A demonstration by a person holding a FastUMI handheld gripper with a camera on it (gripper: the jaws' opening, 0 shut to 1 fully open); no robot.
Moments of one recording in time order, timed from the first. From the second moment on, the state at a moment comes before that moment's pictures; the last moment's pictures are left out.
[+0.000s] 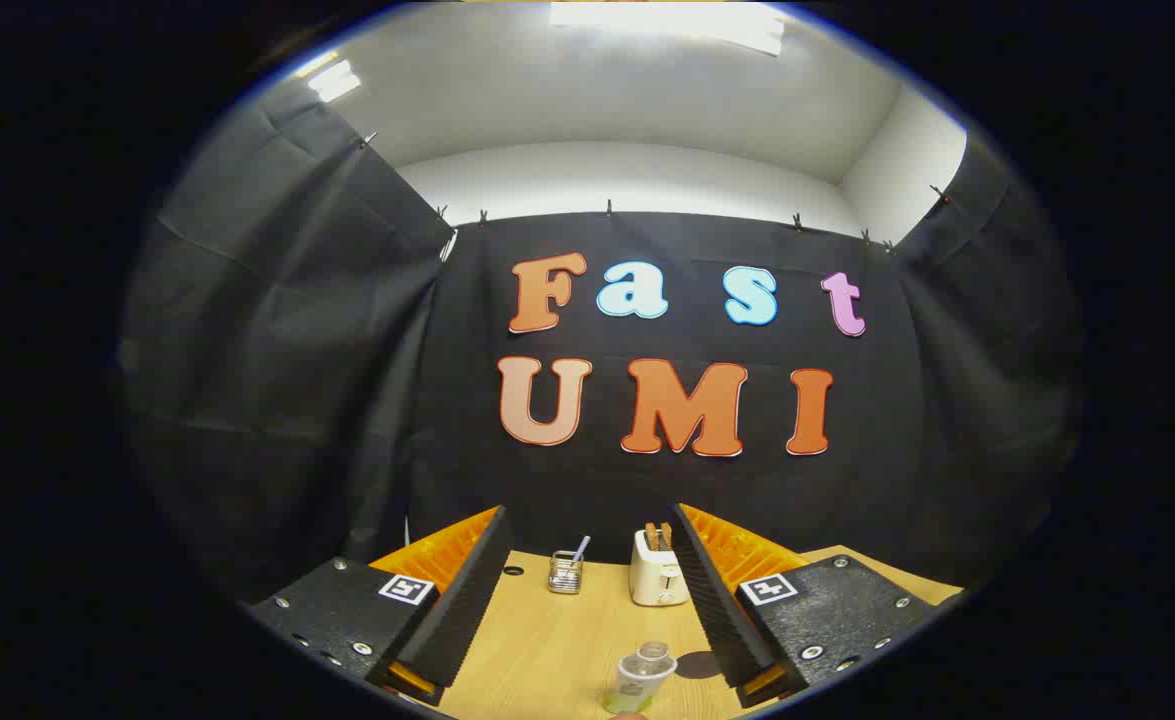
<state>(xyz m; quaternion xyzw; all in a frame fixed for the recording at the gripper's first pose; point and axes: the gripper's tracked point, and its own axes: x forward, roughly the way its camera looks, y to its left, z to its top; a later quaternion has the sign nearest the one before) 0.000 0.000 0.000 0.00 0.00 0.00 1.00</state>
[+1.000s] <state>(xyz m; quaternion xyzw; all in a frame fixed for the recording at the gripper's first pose) -0.003 -0.025 0.012 0.00 0.01 -0.05 1.00</state>
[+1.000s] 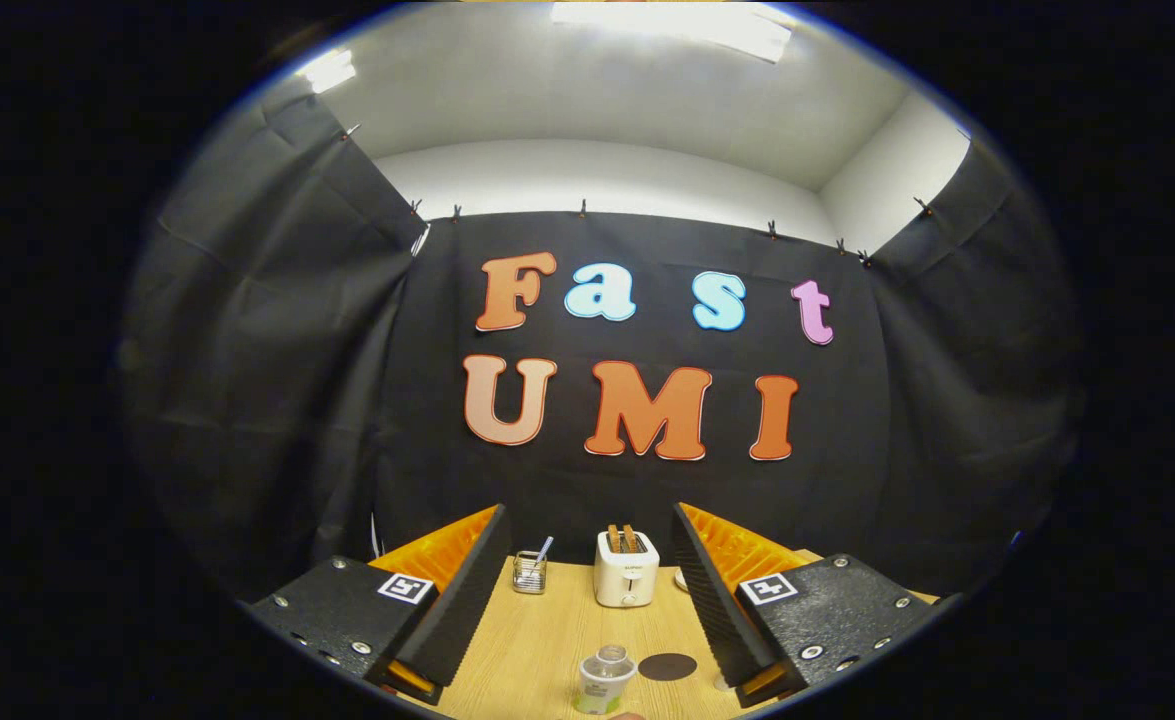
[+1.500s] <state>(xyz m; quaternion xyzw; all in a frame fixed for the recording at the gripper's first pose) -0.006 -0.039 -0.041 0.01 0.03 -0.07 1.00</state>
